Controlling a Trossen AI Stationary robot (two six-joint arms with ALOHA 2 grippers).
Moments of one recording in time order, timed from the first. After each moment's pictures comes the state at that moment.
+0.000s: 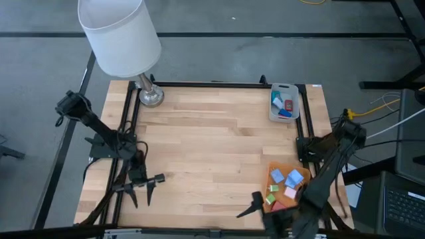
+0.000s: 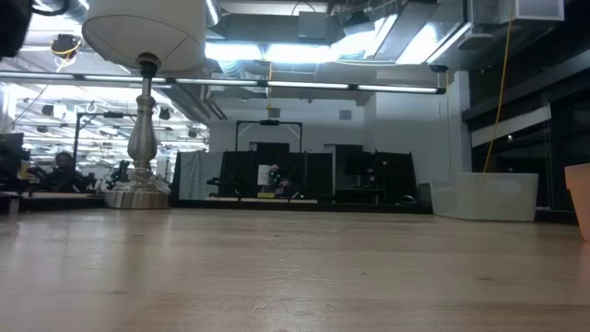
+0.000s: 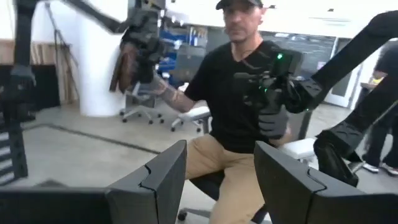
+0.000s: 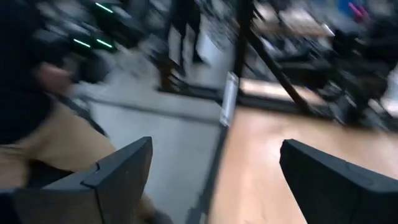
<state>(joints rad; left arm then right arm) -0.60 1.18 0.23 1.08 0.66 -0.18 0.96 1.69 1.37 0.00 0.65 0.20</state>
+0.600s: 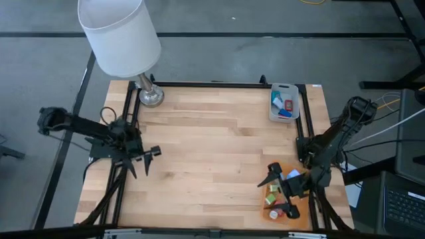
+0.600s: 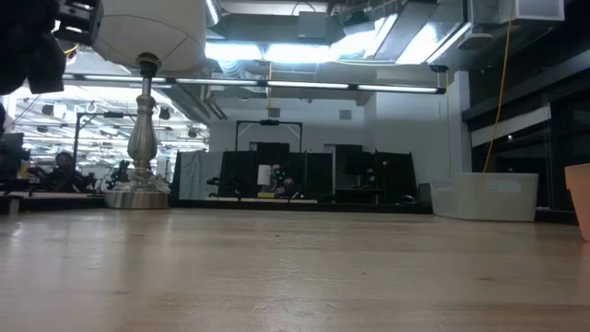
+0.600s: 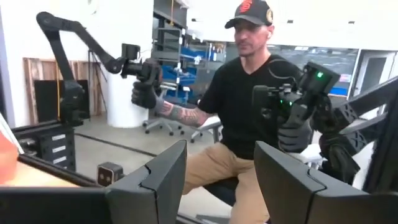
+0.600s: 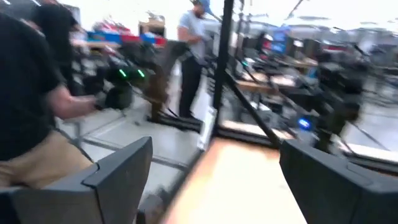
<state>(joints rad) -0.05 0.75 0.01 1.08 1.10 -0.38 0.96 1.26 0.52 0.81 0.60 -0.10</state>
